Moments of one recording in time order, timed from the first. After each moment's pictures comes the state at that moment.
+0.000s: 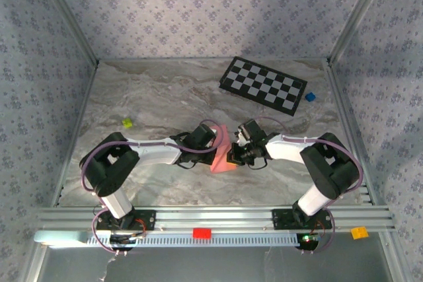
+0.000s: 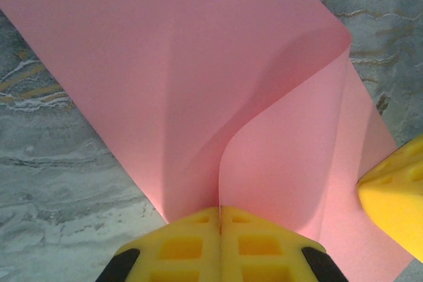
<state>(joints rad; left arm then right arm) -0.90 1.69 0.84 -0.16 0.03 -0.56 0.61 1.59 0.68 -0.18 -0.46 0.76</state>
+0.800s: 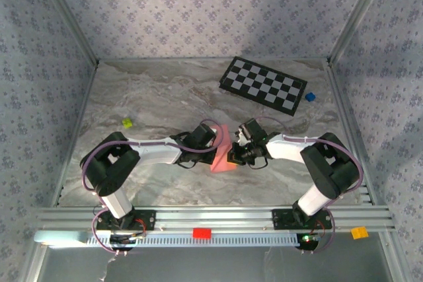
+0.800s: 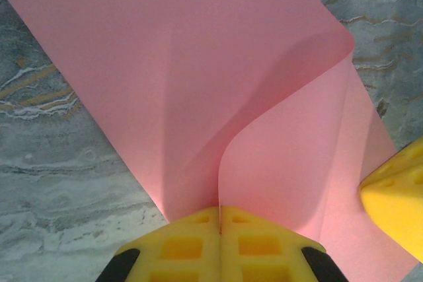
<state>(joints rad) -0.90 1.70 0.84 -0.16 0.03 -0.56 0.60 1.59 0.68 -0.18 -0.48 0.75</state>
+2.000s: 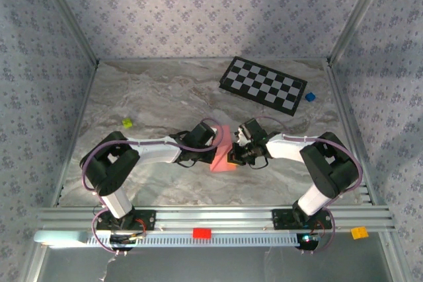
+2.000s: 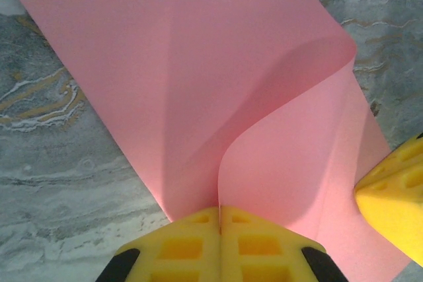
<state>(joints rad) -0.88 1.70 0.85 -0.16 0.06 -0.52 0.60 1.60 0.69 -0.19 -0.49 0.71</state>
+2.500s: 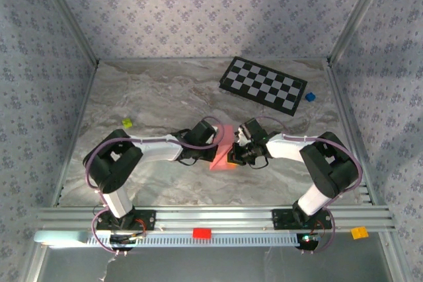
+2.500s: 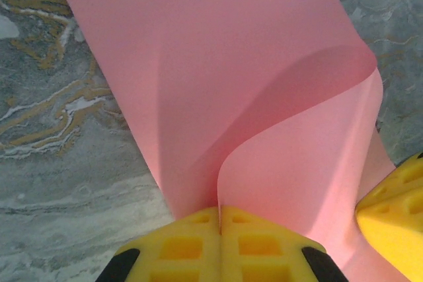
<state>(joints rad) -0.87 1.73 0.88 -0.15 0.08 -0.52 0.59 1.60 0.69 -0.19 -0.50 0.71</state>
